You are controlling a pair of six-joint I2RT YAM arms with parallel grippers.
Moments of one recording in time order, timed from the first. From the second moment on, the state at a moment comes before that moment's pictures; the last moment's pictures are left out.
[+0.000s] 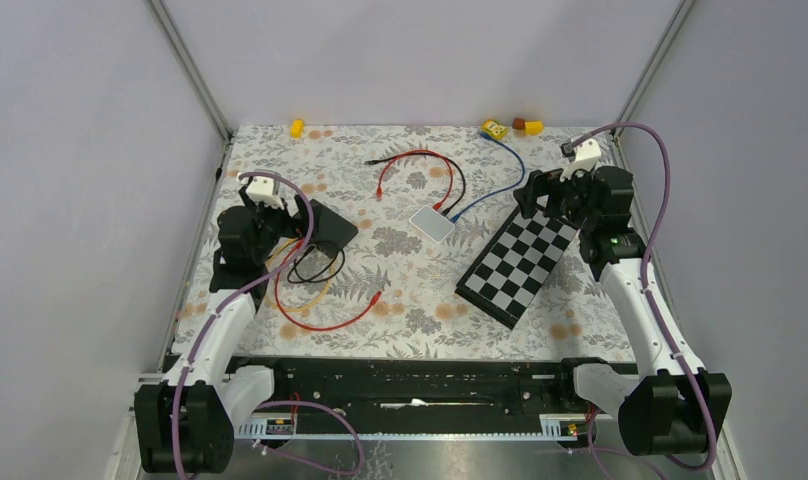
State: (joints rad) left arm -0.01 0.97 0.58 0.24 0.31 -0.08; right arm 0.04 1.09 0.89 -0.11 -0.35 0.01
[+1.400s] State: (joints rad) left arm 0.04 1.13 0.70 0.01 0.47 0.06; right arm 0.37 1.57 1.13 -0.27 -0.30 -0.19
